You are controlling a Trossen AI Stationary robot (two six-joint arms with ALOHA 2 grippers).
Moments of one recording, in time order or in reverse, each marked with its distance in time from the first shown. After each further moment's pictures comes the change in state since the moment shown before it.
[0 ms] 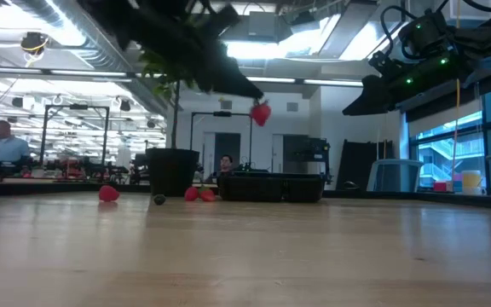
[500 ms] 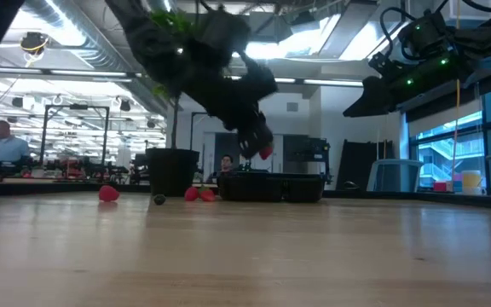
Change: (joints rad) left arm 0.087 0.351 0.161 0.172 -0.347 0.185; right arm 0.000 0.000 0.000 -0.016 0.000 0.000
